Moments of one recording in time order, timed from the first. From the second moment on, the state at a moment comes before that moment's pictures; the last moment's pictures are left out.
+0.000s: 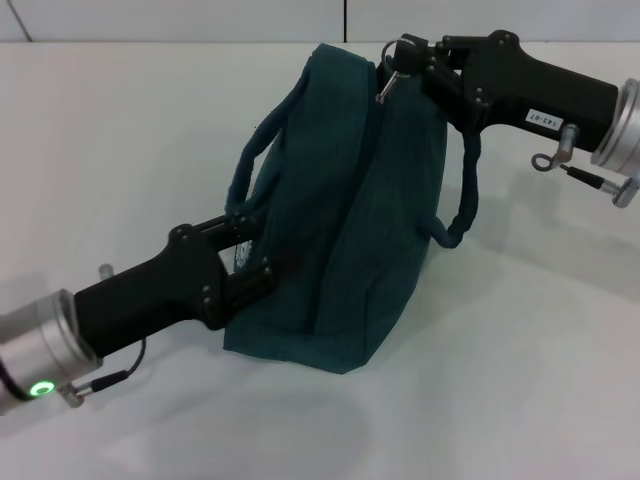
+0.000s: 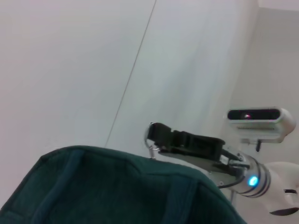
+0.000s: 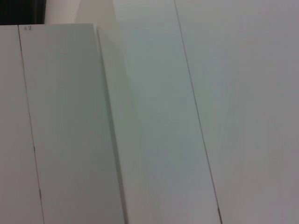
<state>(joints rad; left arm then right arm) -0.39 -2.05 1.00 0.19 1.37 1.72 -0.96 0.59 2.02 -1.36 -0.58 -1.01 -1.33 1.17</state>
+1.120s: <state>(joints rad) -0.38 -2.02 1.01 0.25 1.36 1.74 -0.96 0.53 2.02 -1.35 -0.58 -0.97 -1.43 1.10</state>
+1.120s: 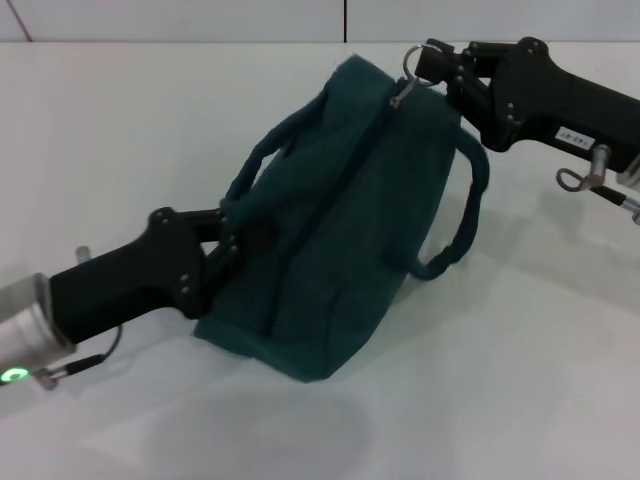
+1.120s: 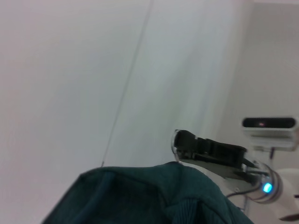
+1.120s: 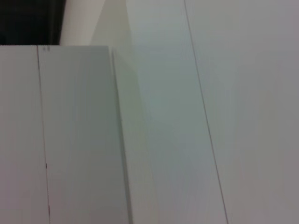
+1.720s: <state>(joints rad) -0.38 -1.98 1.01 0.28 1.41 1.79 -0.95 0.54 2.02 -1.34 -0.56 -0.97 -1.25 1.08</state>
